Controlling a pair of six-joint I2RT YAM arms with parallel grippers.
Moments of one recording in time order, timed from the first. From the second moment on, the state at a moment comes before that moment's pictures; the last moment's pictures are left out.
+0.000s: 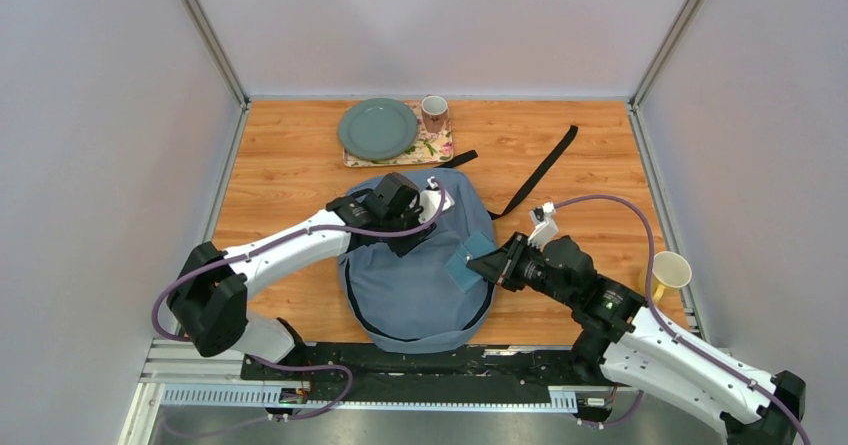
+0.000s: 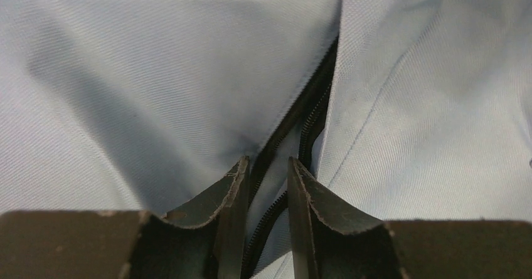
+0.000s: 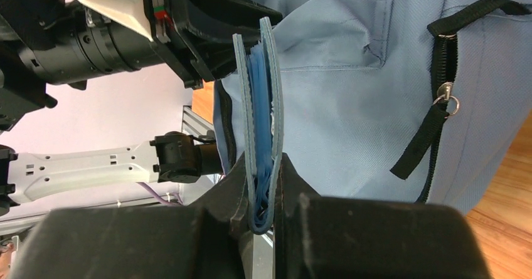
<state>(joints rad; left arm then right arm) -0.79 1.44 1.03 -0.50 0.12 0.20 0.89 0.60 0.48 -0.23 0.00 1.11</state>
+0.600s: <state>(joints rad) -0.94 1.44 0.93 -0.31 -0.15 0.17 0.89 0.61 0.50 -0.24 0.01 1.09</state>
